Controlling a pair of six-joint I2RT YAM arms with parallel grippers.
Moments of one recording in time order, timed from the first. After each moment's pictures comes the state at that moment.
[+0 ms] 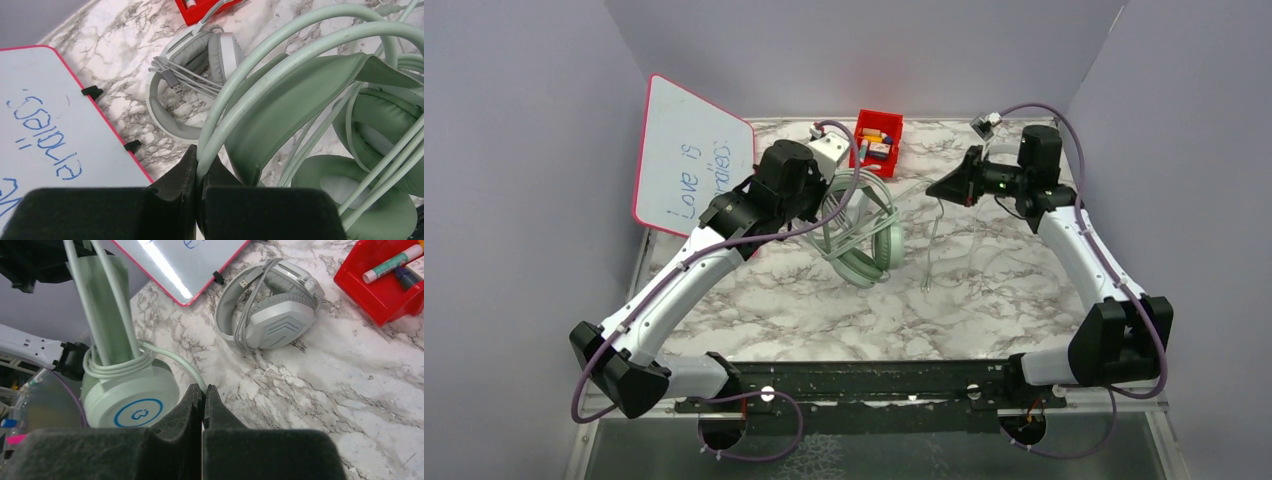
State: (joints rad) left arm -0.67 1.27 1.40 -0.68 -0.14 0.07; right arm 0.09 1.38 1.12 -0.15 -1.04 0.09
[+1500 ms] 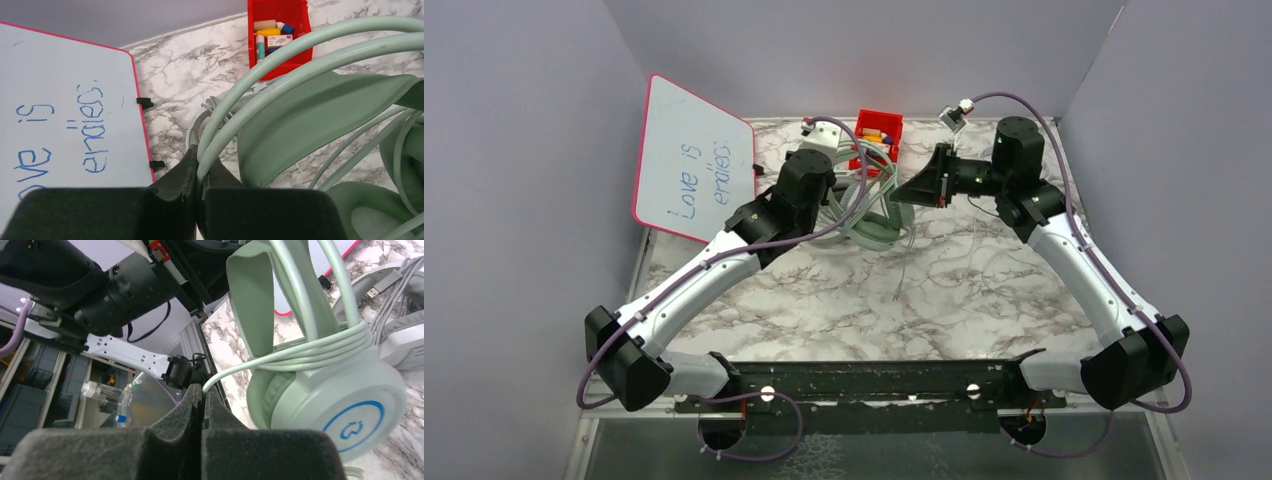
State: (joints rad) left arm -0.75 1.30 1.28 -0.35 -0.60 -0.03; right arm 0.36 1.30 1.26 -0.18 -0.99 0.53
